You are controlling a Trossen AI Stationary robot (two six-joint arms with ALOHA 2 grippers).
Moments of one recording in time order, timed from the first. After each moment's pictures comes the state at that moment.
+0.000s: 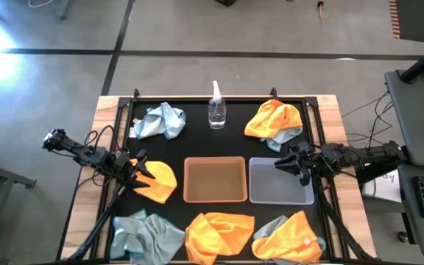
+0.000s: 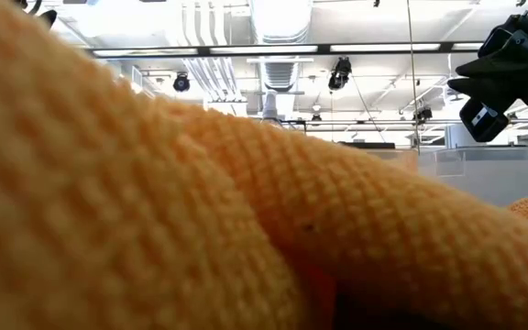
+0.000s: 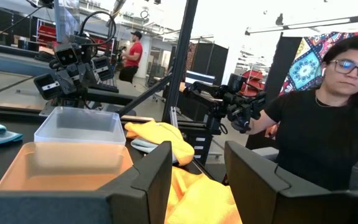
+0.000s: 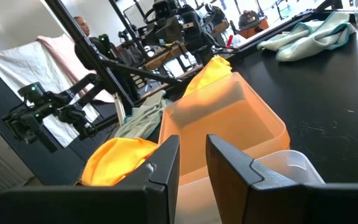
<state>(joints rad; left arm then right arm) -0.44 0.04 0.02 0.17 -0.04 -0.23 0.12 0.06 0.04 -0.04 0.00 0.51</state>
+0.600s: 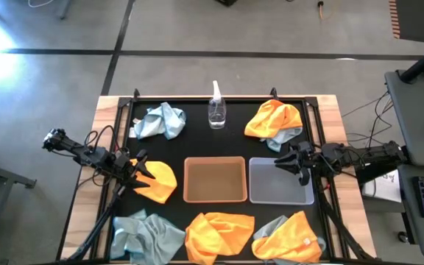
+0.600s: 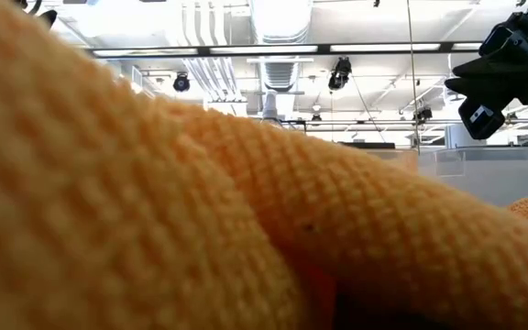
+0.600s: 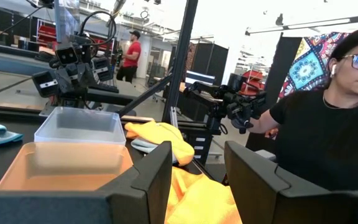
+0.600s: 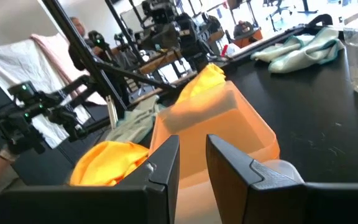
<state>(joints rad) -0.44 0.03 0.02 0.17 -0.04 -0.23 0.12 0.06 0.04 -0.02 0.03 0.47</state>
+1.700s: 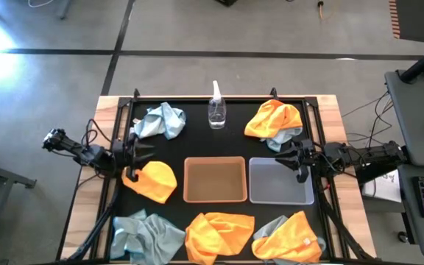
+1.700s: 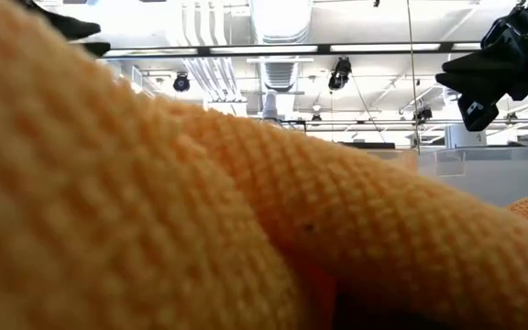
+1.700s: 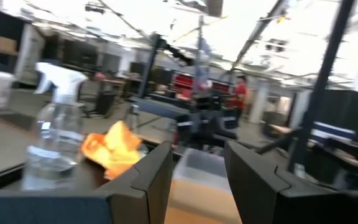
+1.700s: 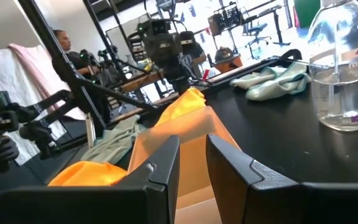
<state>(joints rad) -0.44 0.04 0.02 0.30 -0.63 -0.10 0.12 0.06 0.04 0.03 0.14 0.38</state>
